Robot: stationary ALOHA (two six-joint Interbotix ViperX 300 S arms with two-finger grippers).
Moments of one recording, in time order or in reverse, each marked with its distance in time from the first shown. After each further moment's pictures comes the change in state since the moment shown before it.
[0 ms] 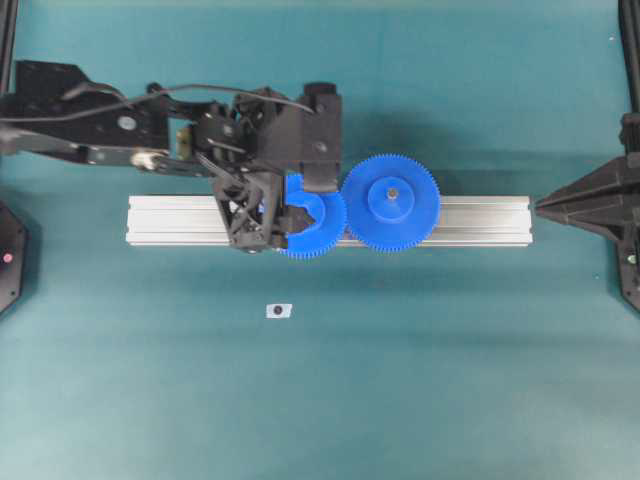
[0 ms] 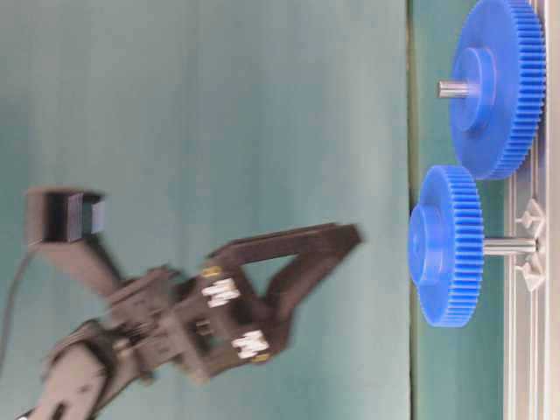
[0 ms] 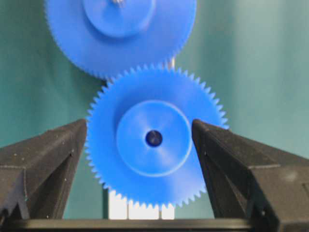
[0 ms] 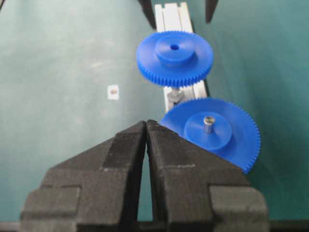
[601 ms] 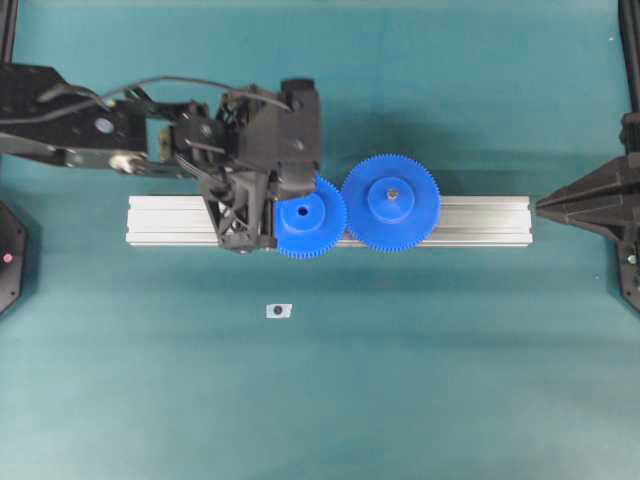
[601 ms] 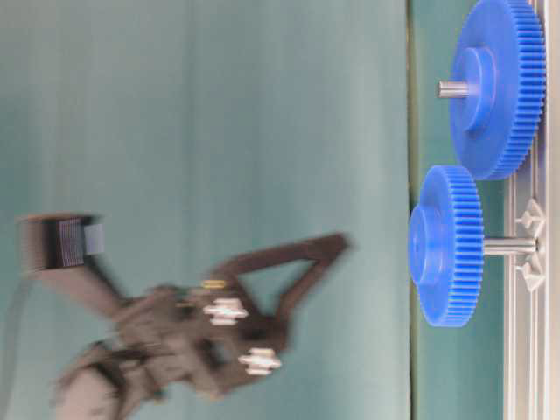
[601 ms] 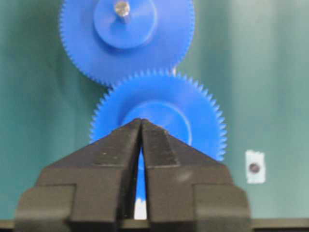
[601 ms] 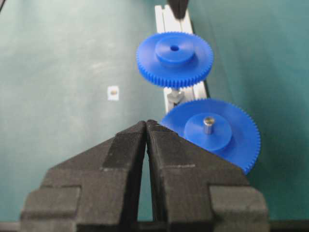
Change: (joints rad) left arm 0.000 0.002 0.077 0.000 -0.087 0.002; right arm 0.000 -0.002 -0.002 0.000 -0.002 0.000
